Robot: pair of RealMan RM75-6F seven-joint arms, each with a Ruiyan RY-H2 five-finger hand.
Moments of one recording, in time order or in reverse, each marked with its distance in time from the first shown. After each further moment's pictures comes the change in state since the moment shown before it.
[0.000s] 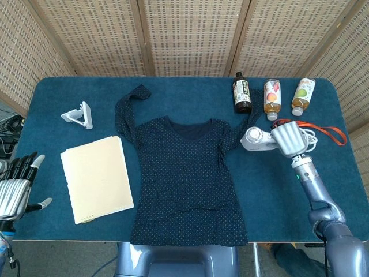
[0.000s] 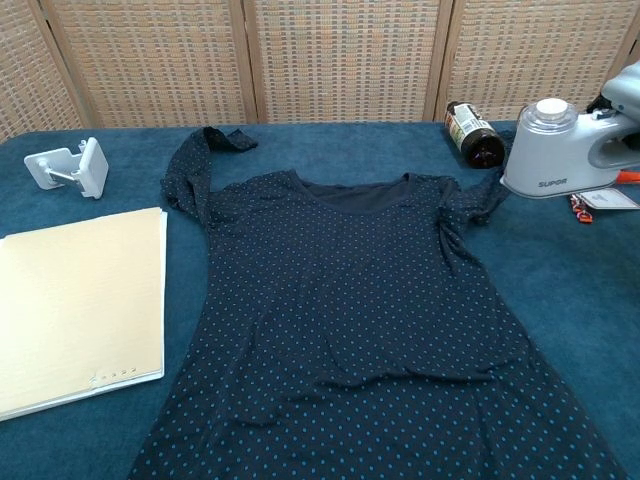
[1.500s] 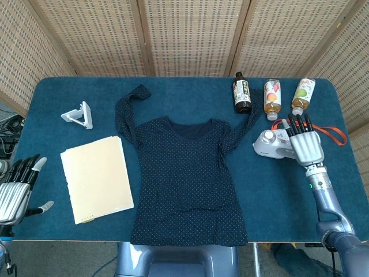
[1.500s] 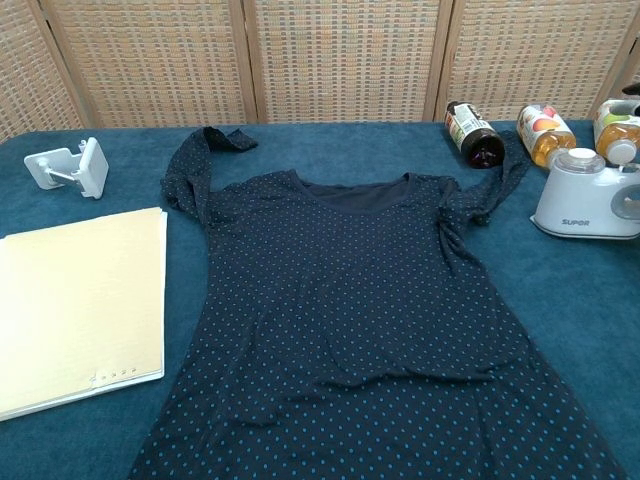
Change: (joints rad) left arm 0.019 0.026 0.028 -0.012 0.081 0.039 -0.065; right arm -0.122 0.099 0.013 -0.199 0.080 -0.025 -0.047
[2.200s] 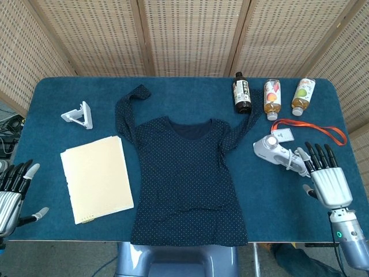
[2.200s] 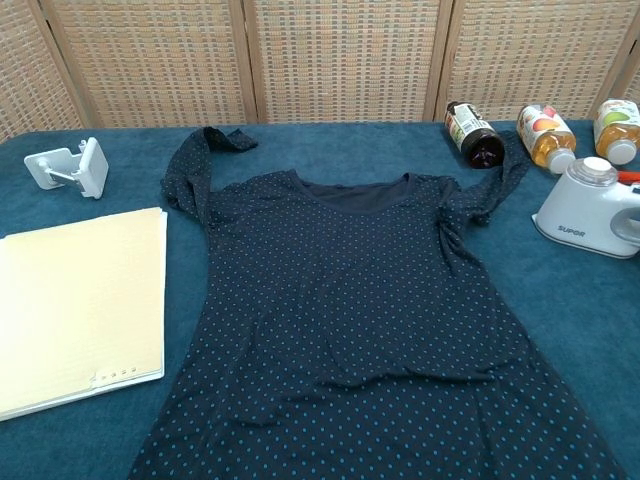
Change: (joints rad) left arm 0.063 0.010 0.036 0.029 0.109 0.121 -0.047; right arm -0.288 0.436 -0.084 -0.836 -0.052 0.332 -0.089
